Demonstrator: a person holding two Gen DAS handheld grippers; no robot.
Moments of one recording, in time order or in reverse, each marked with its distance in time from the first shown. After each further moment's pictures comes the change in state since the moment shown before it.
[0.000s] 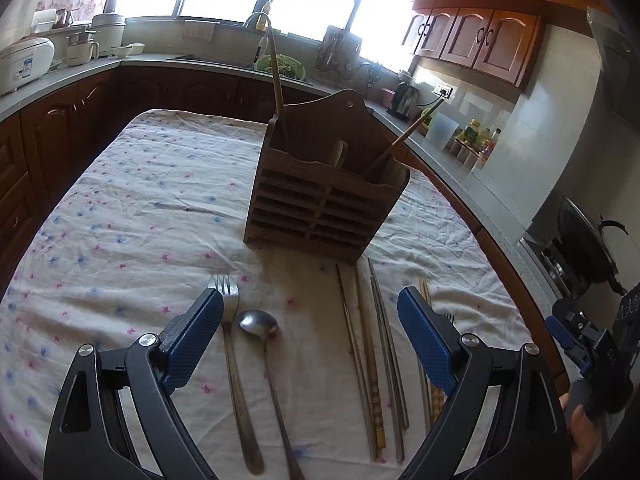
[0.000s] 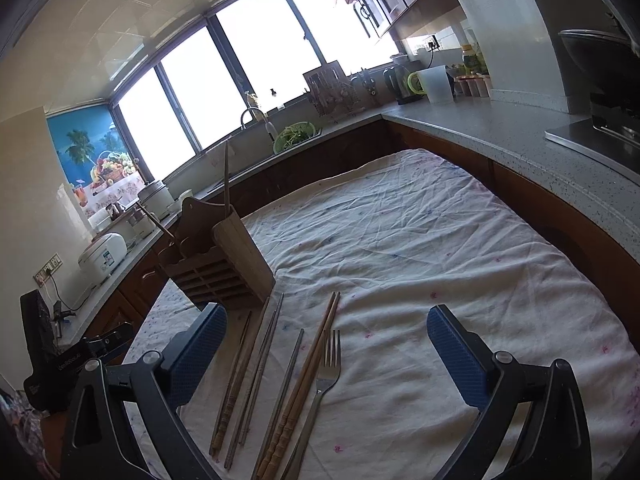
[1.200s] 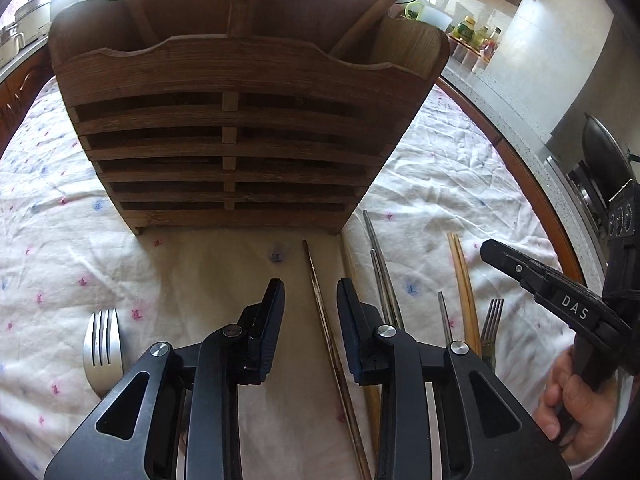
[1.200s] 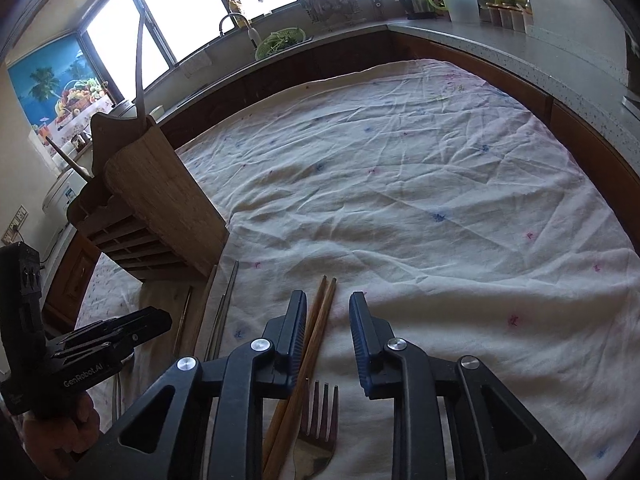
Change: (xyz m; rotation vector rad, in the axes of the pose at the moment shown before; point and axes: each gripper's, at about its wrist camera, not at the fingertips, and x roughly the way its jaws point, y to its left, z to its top) left arm 0.147 -0.037 0.014 0.159 0.350 -0.023; right arm 0.156 0.005 0.008 -0.055 0.351 -0.078
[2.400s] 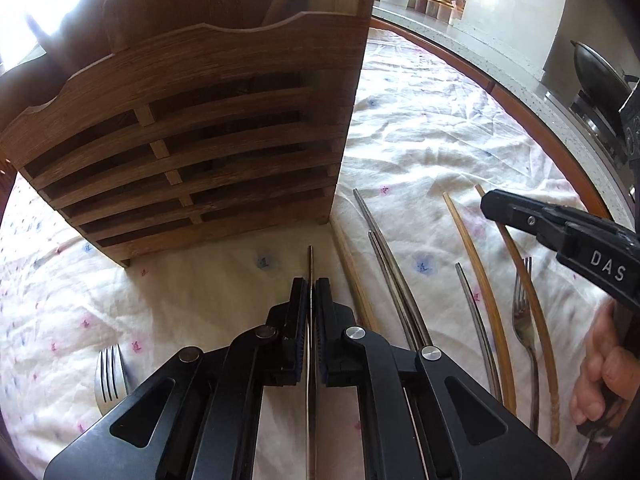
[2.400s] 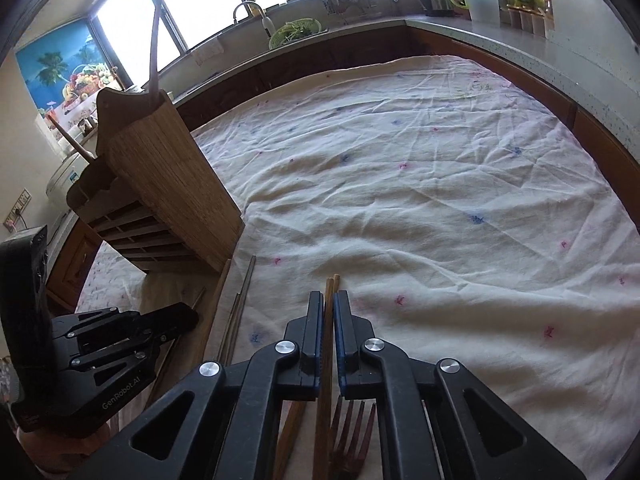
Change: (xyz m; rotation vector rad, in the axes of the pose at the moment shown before) left arm 0.016 -0.031 0.002 0.208 0.031 0.081; right arm 0.008 0.020 0.003 -0.050 0.009 0.022
